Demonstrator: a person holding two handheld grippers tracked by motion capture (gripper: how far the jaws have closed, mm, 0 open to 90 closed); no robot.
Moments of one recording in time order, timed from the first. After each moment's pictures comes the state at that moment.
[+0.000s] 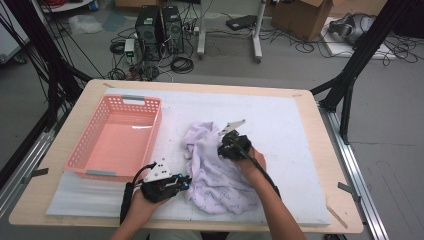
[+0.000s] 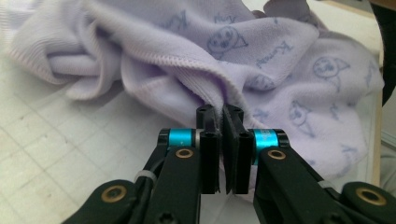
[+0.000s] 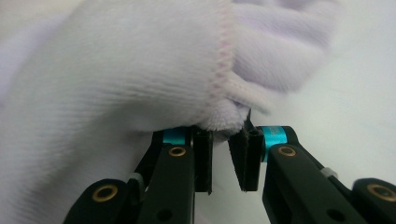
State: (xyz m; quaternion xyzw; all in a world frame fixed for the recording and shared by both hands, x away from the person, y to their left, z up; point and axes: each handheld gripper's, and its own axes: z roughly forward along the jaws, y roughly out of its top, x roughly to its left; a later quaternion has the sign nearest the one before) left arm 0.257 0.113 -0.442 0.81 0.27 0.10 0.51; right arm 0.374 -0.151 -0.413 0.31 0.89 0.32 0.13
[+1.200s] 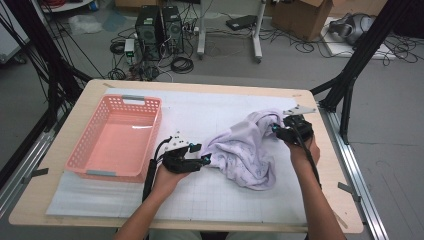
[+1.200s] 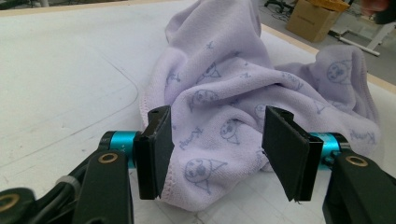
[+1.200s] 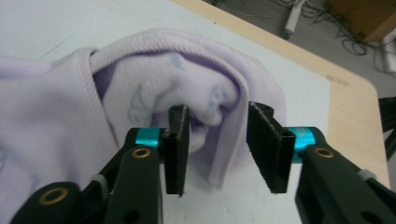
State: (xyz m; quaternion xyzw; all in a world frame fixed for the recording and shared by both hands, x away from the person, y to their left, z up) left arm 0.325 0.068 -0.430 0.76 0.33 0.11 0.55; right arm 0.378 -0.300 -0.363 0.47 0.77 0.30 0.30
